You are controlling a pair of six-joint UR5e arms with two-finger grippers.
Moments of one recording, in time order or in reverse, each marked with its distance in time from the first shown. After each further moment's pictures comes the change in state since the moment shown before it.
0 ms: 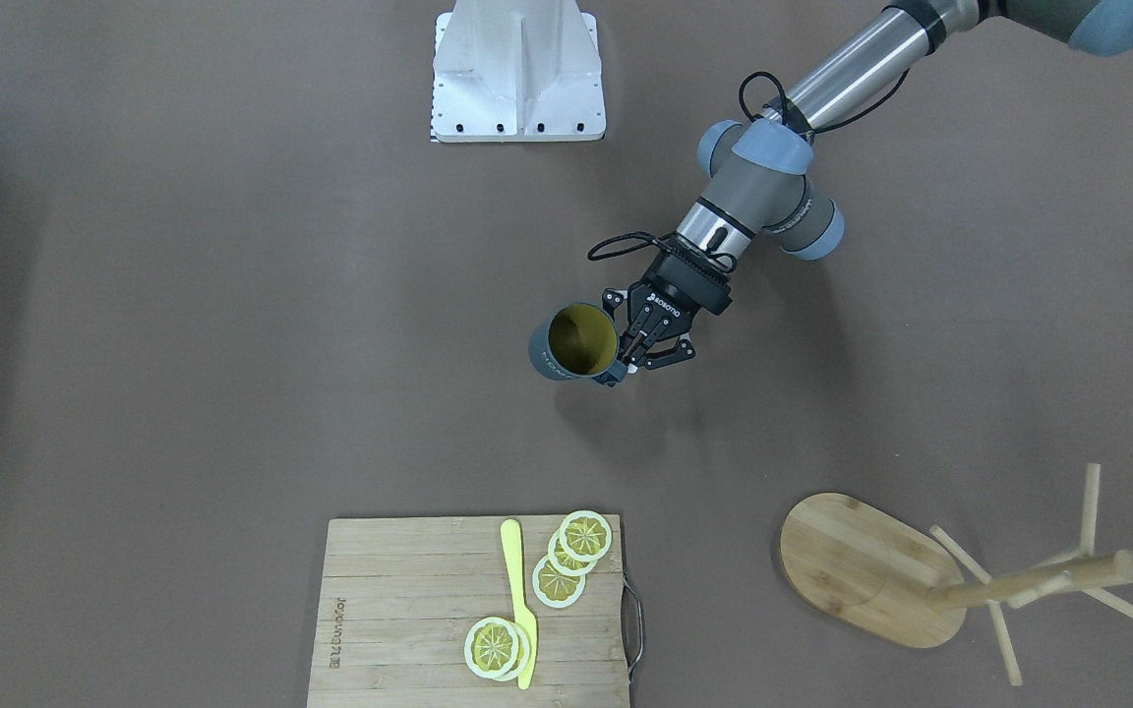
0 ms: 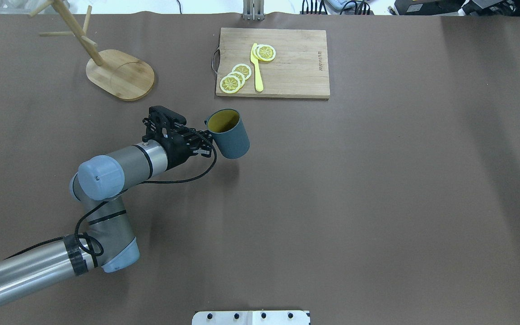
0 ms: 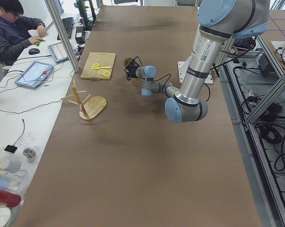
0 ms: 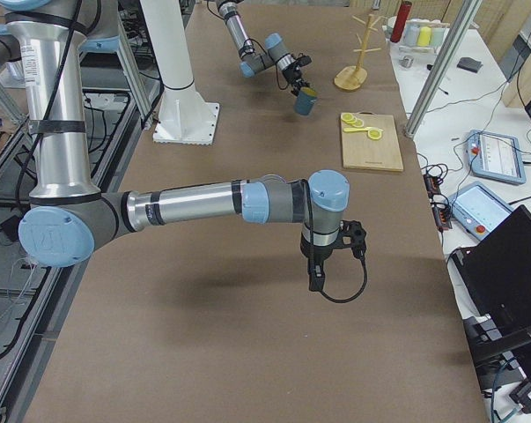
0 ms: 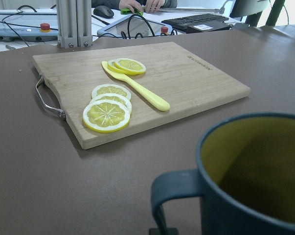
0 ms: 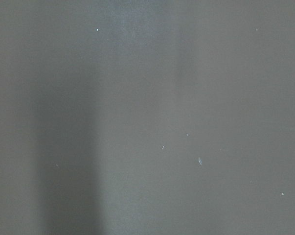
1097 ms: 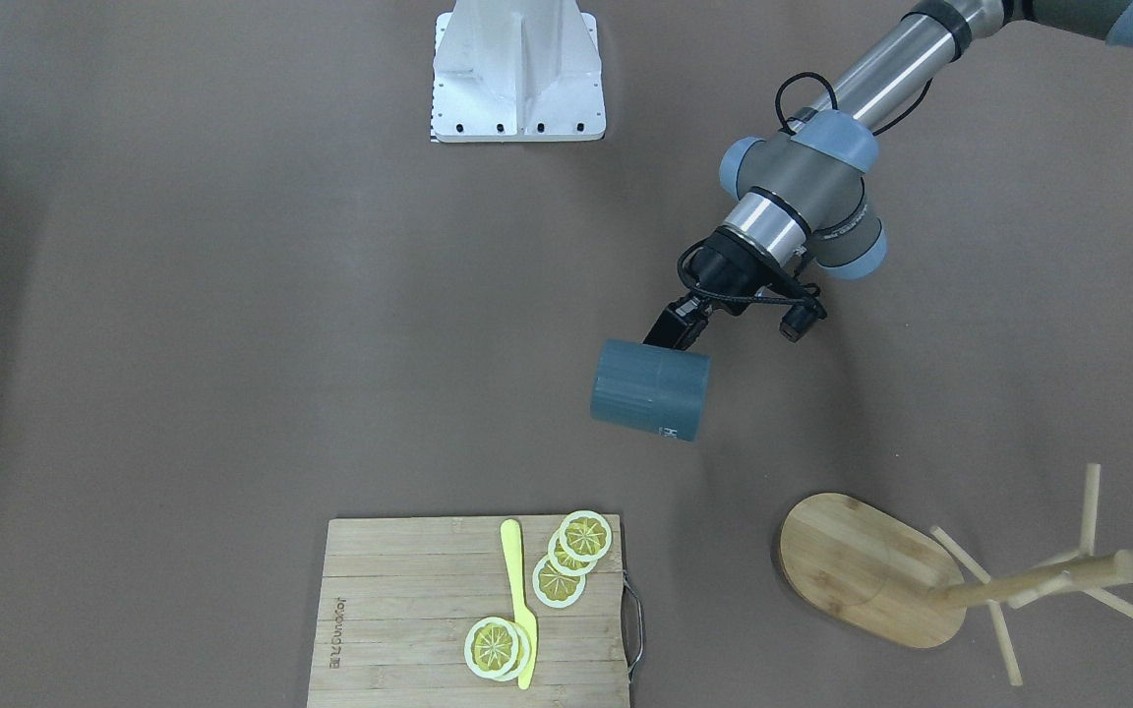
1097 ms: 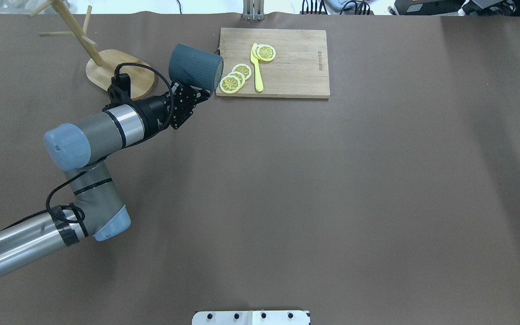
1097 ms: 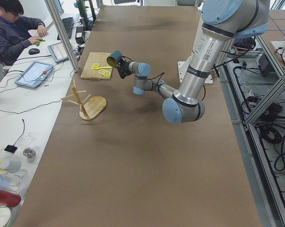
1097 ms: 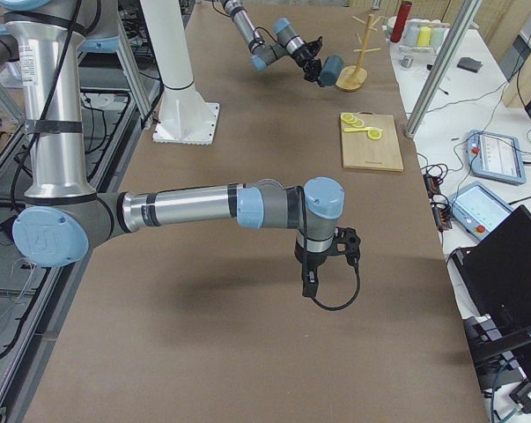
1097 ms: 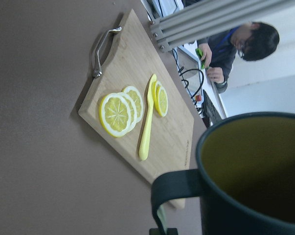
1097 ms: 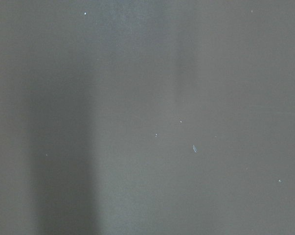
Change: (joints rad) left arm -0.137 -0.006 -0.020 -0.160 -0.043 -1.263; right arm 0.002 -0.027 -0.003 -0.001 -0.002 -0.003
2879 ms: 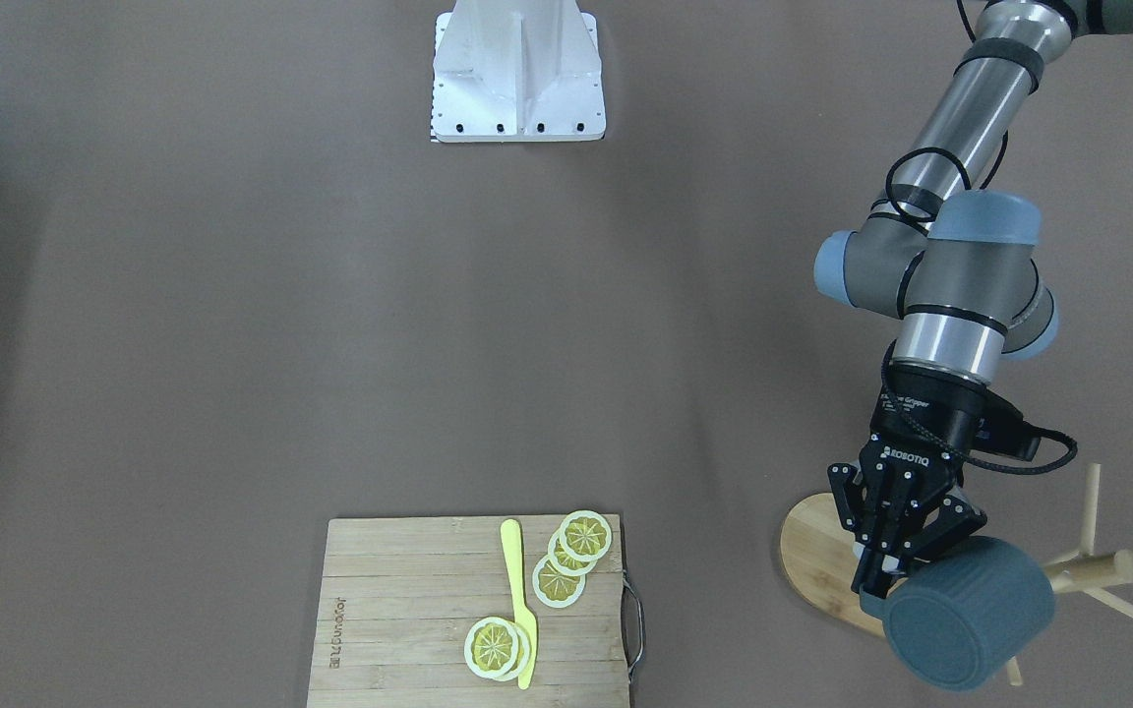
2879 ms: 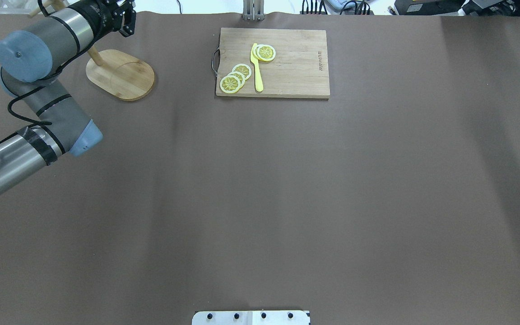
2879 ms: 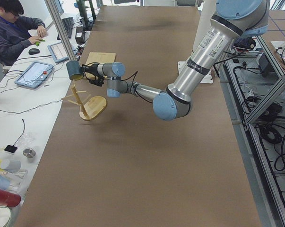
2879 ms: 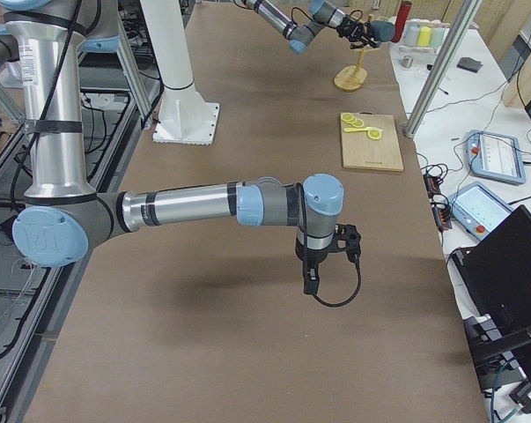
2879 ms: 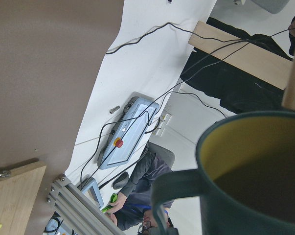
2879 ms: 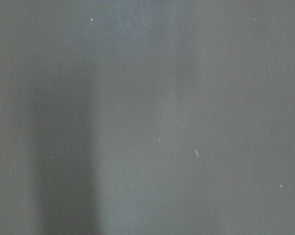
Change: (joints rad) left arm -0.281 -0.106 0.222 0.068 0.060 -0.701; right arm -0.001 0.004 0.012 0.004 0.001 0.001
